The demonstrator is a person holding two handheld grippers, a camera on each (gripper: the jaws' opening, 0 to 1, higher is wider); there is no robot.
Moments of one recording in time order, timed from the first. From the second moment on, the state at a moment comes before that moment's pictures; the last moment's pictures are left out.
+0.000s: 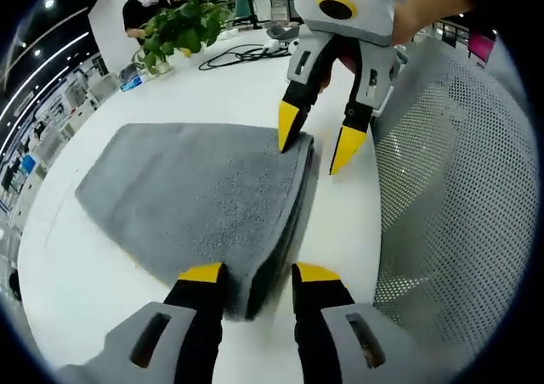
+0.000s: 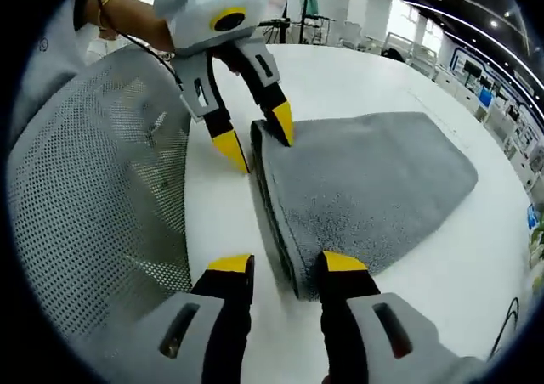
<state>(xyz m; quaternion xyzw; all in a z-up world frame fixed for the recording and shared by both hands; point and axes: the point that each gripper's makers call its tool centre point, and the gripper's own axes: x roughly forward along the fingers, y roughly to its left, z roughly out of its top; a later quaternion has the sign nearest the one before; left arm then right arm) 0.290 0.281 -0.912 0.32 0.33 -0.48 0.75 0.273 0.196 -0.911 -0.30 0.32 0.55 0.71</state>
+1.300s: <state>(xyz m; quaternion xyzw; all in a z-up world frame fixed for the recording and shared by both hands) 0.294 0.284 -0.907 0.34 0.32 -0.48 0.74 0.284 0.194 -0.904 -0.33 0.32 0.53 0.71</state>
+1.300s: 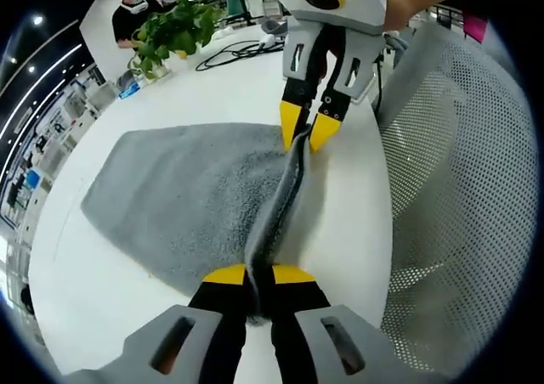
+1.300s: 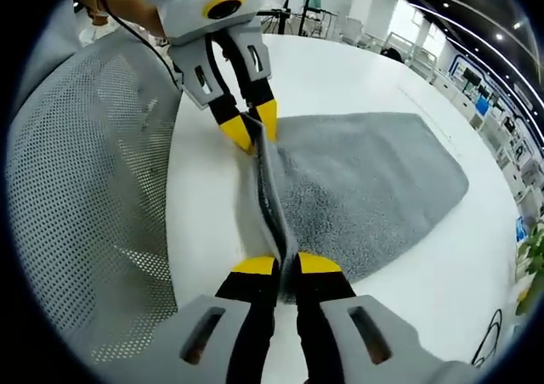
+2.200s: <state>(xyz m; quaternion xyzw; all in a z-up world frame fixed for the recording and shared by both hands) 0.206 0.302 -0.867 0.29 0.37 -0.54 0.70 0.213 0.214 -0.846 -0.27 0.29 0.54 0.74</state>
